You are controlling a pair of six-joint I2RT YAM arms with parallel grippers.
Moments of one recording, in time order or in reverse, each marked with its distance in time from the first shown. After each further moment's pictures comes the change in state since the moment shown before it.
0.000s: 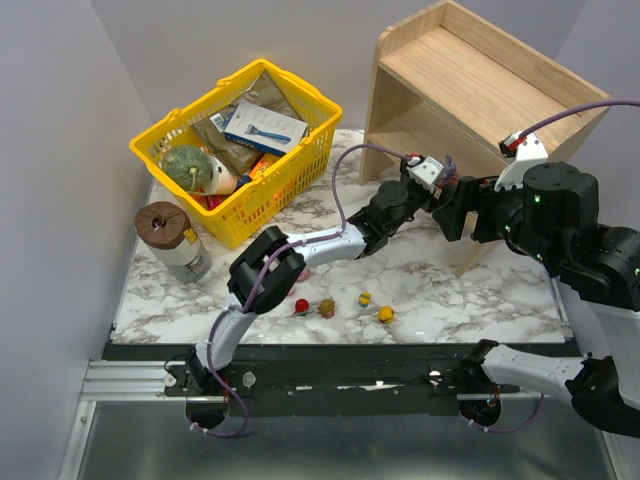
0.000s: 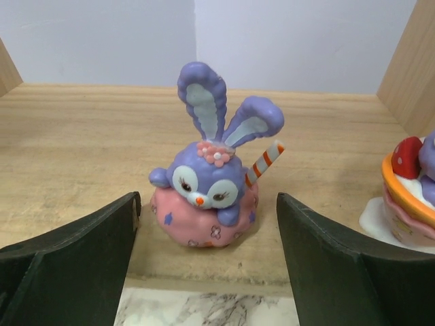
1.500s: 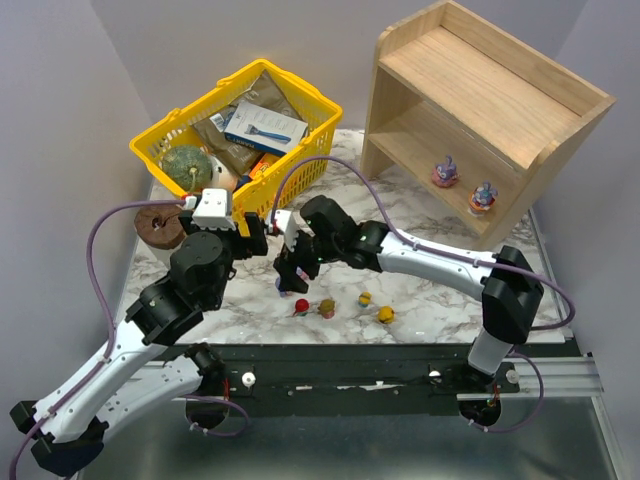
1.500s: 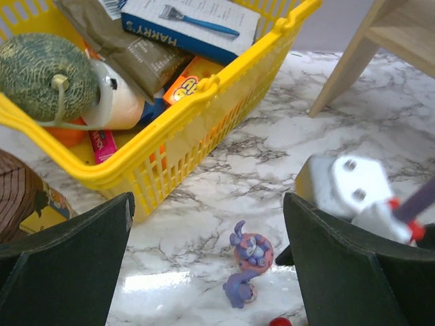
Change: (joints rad) left arm 0.164 -1.566 -0.815 -1.097 -0.540 -0.246; right arm 0.284 0.671 -0.428 0.889 -0.701 -0.436
